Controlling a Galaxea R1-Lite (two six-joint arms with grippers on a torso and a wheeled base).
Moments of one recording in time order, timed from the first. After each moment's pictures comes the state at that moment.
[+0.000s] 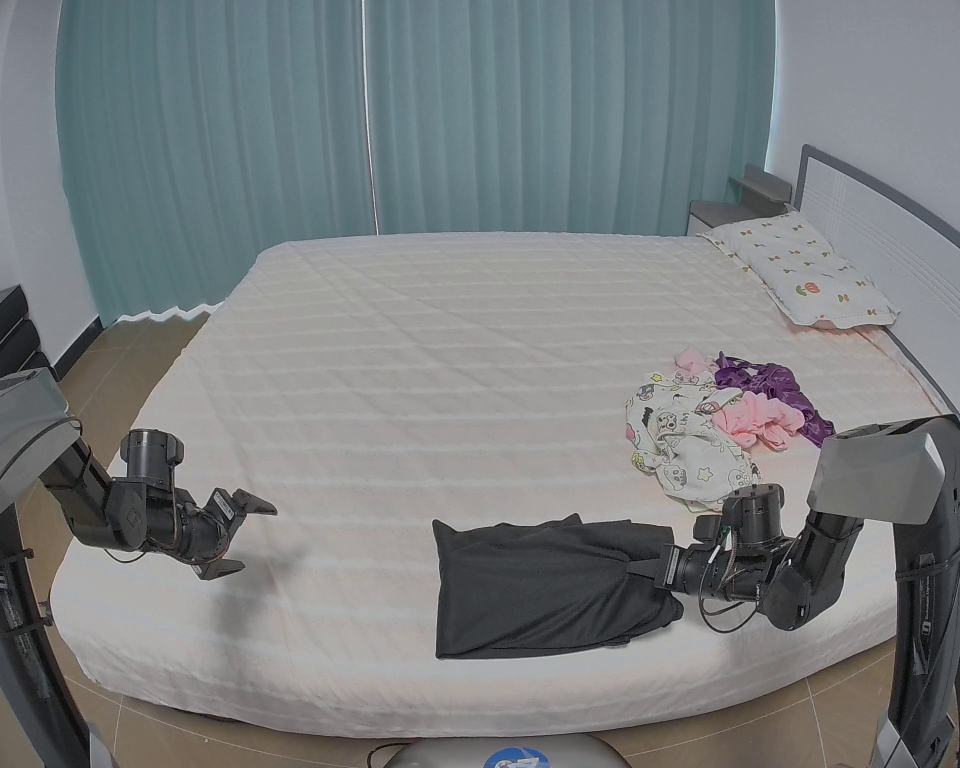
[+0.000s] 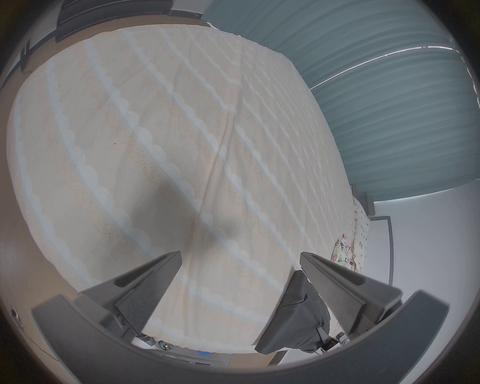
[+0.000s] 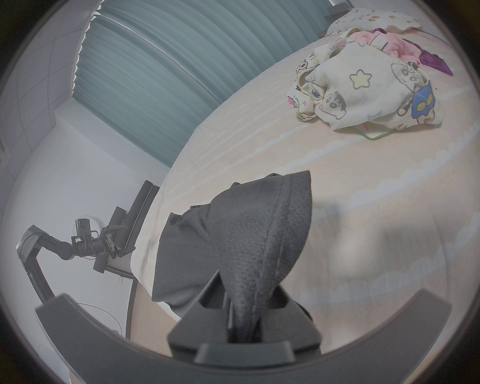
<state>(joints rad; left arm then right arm) 0.13 2.15 -0.83 -0.45 -0.40 -0.83 0.23 2.39 -0.65 -1.14 0.40 0.52</state>
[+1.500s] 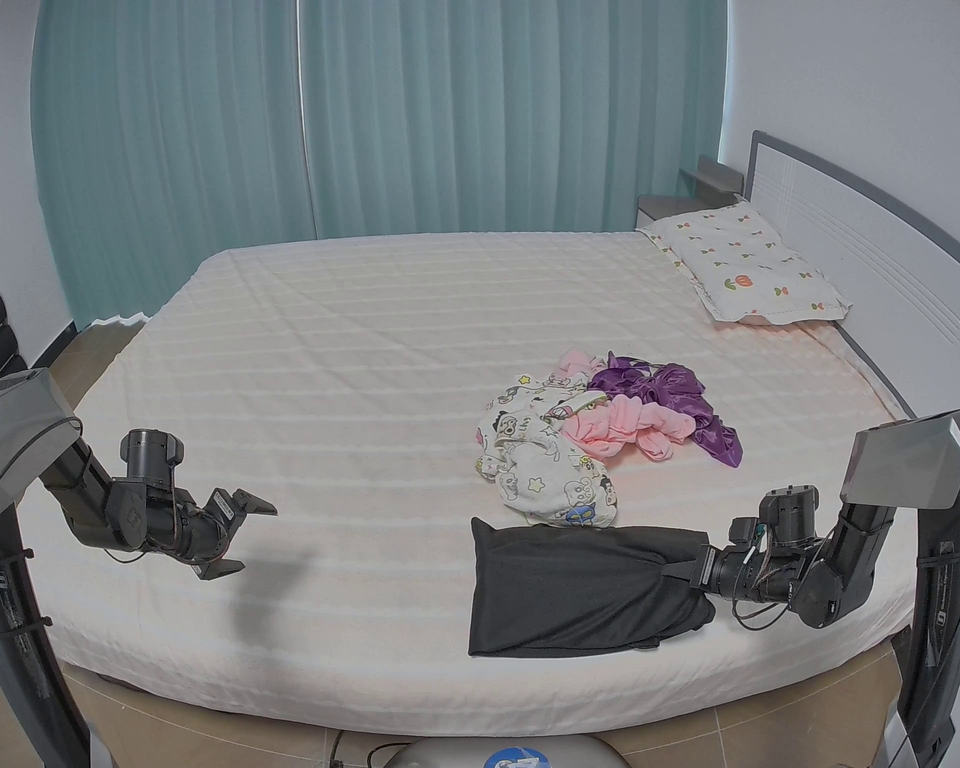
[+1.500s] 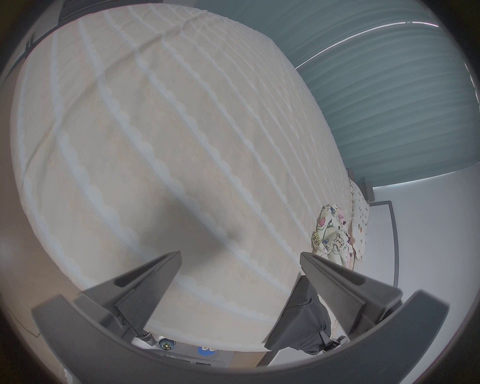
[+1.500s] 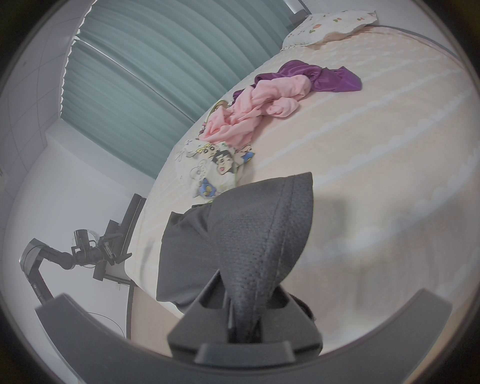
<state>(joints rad) 0.13 2.15 -0.83 -0.45 -0.40 -0.83 0.14 2.35 -0.55 -1.14 0.42 0.51</state>
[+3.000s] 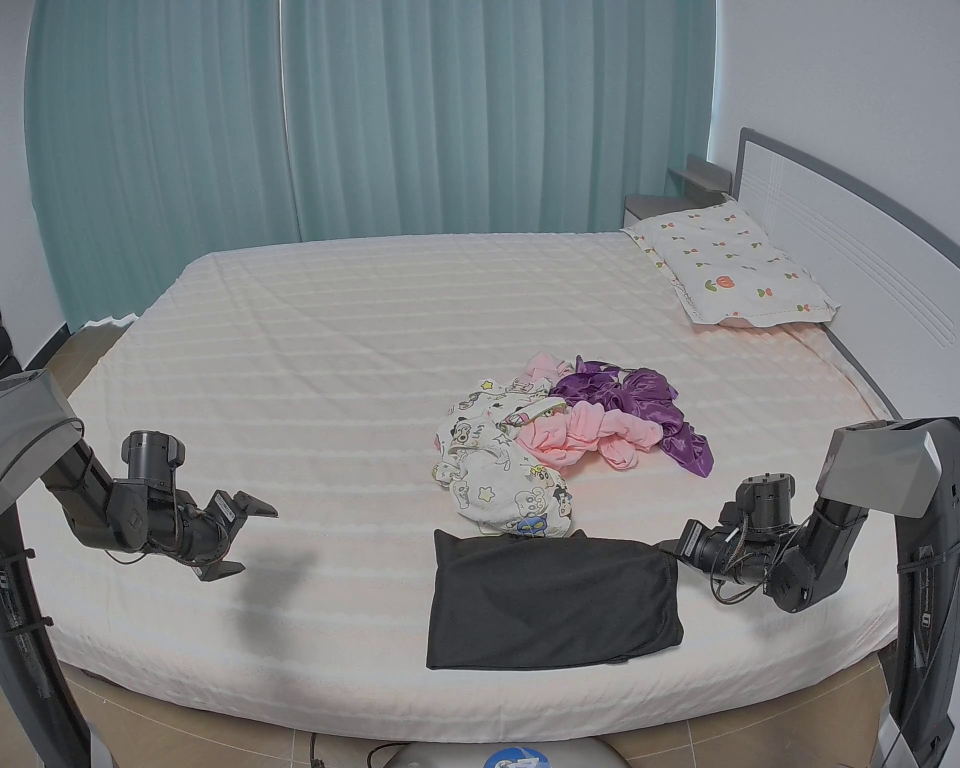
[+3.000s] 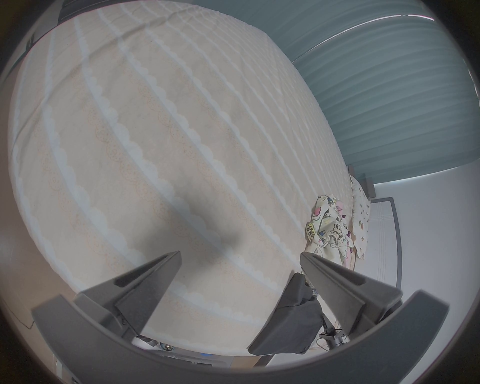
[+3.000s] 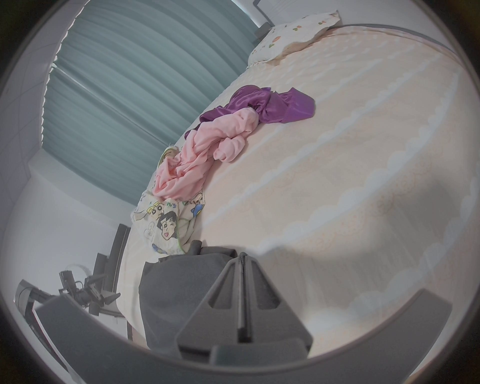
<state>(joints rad) 0.13 2.15 -0.83 -0.45 -0.40 -0.82 0.16 2.43 -0.74 -1.09 0.24 0.68</state>
